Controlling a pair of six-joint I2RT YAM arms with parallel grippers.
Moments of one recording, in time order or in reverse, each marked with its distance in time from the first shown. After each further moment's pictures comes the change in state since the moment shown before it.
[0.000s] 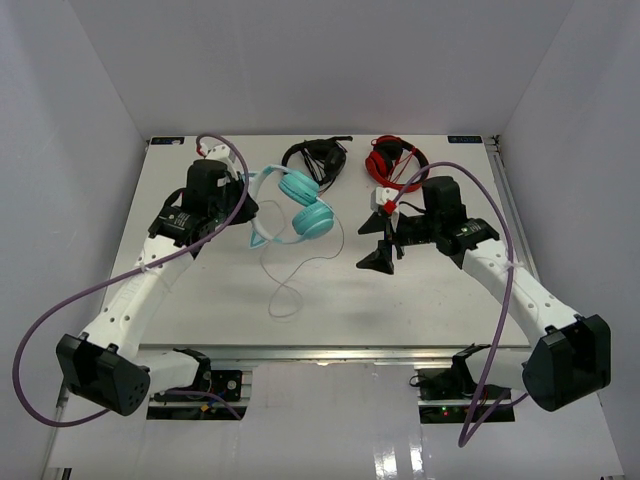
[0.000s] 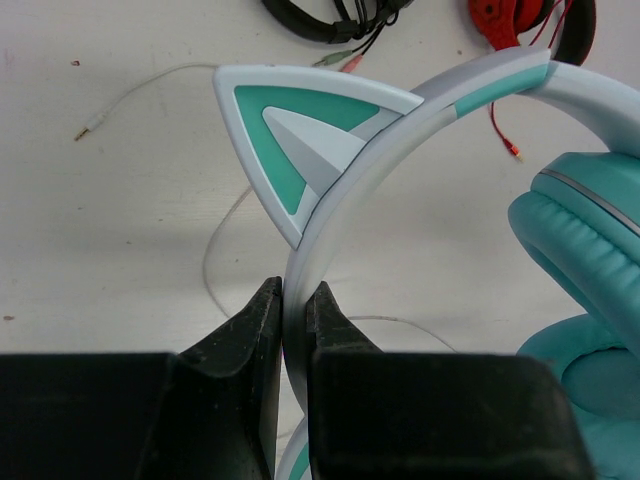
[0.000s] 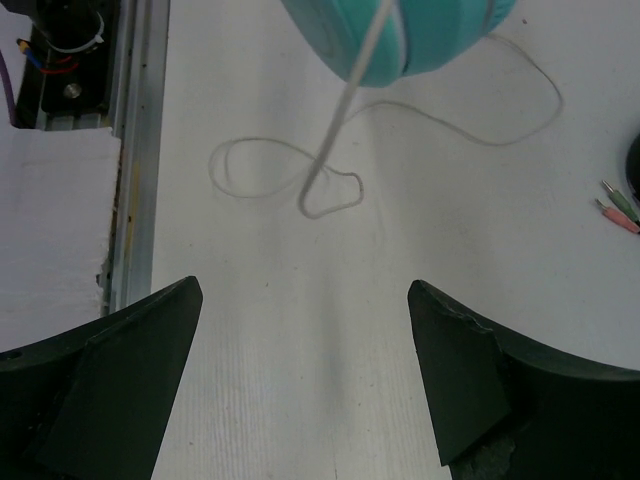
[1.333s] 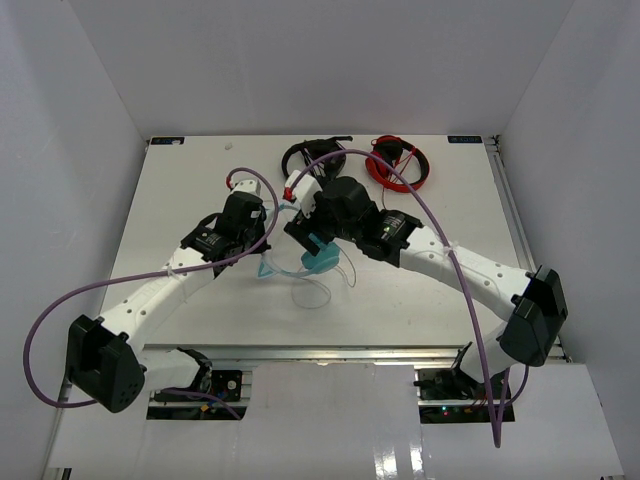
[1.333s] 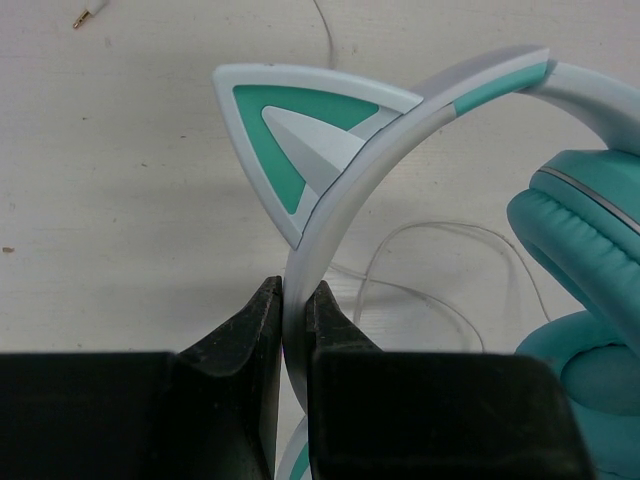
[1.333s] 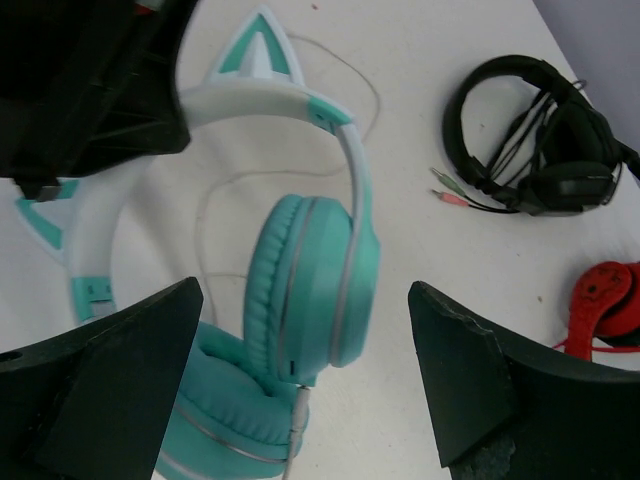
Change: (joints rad) left arm -0.166 0.019 -0.221 0.053 -0.227 -0.030; right arm 0.534 0.288 0.379 0.061 1.021 0.294
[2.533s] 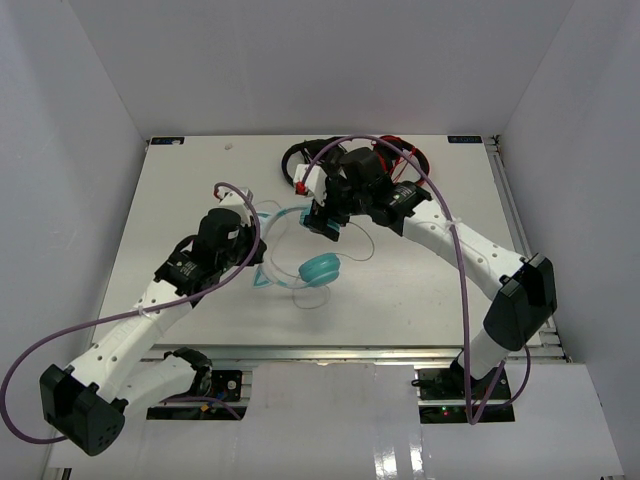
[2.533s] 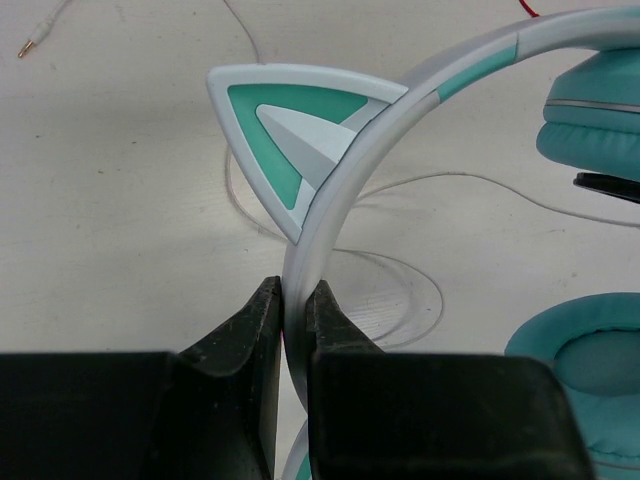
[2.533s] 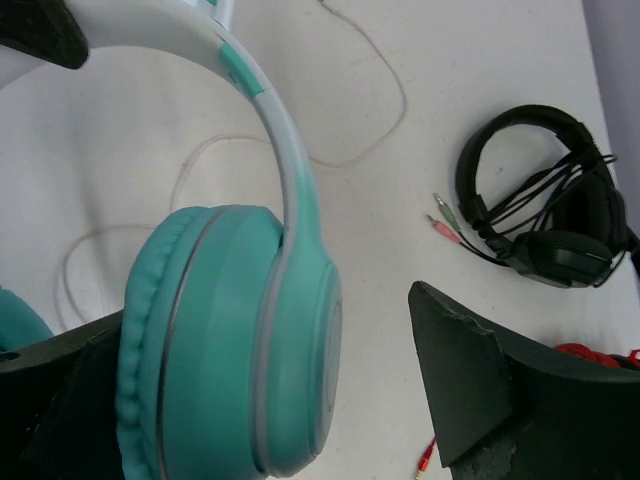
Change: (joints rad) left arm -0.007 -0.257 -0.125 0.051 0.143 0.058; right arm -0.201 0.098 0.131 -0.164 -0.357 -0.325
